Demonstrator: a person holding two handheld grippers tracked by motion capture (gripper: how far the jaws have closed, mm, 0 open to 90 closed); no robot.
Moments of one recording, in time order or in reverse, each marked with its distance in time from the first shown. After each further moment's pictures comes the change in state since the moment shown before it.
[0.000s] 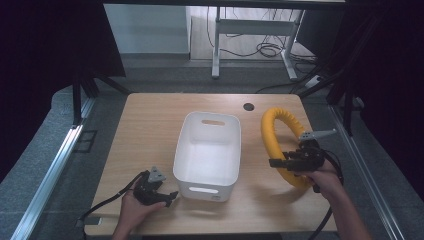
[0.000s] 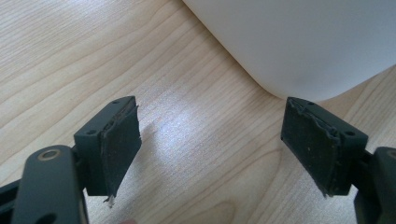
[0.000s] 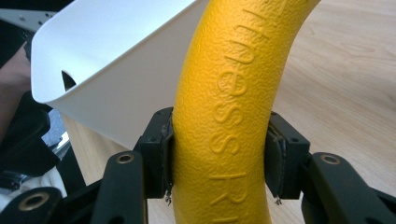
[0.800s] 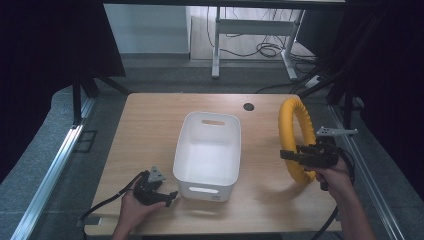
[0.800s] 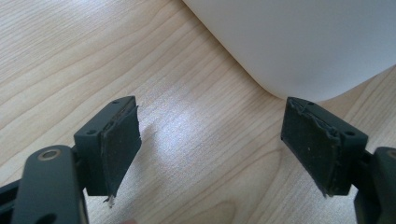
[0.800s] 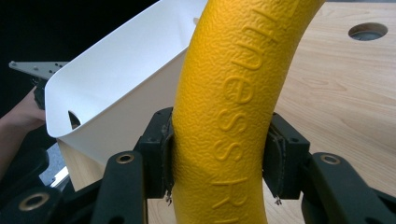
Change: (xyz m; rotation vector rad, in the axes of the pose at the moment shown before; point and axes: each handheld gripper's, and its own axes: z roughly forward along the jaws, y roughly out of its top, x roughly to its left) left arm 0.000 0.000 0.000 -0.002 0.000 -0.002; right arm -0.007 0.000 -0.031 -0.158 -0.027 0.040
